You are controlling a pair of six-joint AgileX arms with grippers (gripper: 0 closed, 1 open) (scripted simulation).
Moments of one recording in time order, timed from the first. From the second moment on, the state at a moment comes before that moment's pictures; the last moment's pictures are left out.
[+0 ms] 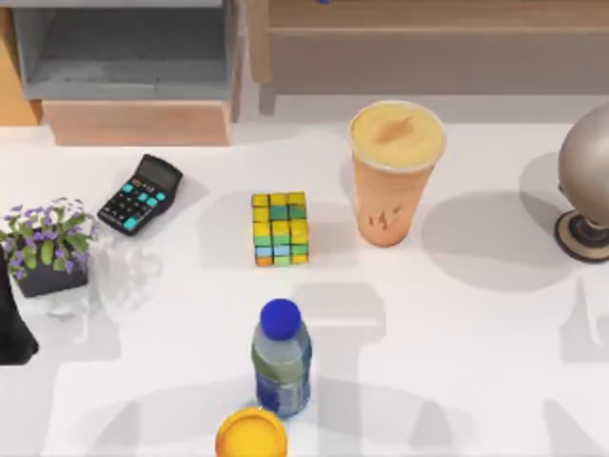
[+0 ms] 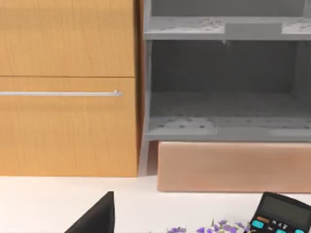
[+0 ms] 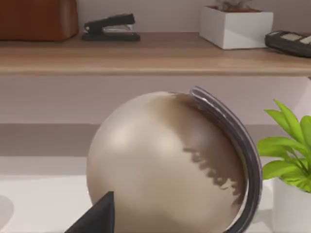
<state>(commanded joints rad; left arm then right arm) 0.00 0.00 0.00 0.00 0.00 0.00 0.00 0.00 0.00 0.00 0.00 0.00</state>
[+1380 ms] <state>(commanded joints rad) 0.00 0.00 0.00 0.00 0.00 0.00 0.65 1.52 0.43 1.08 0.67 0.01</state>
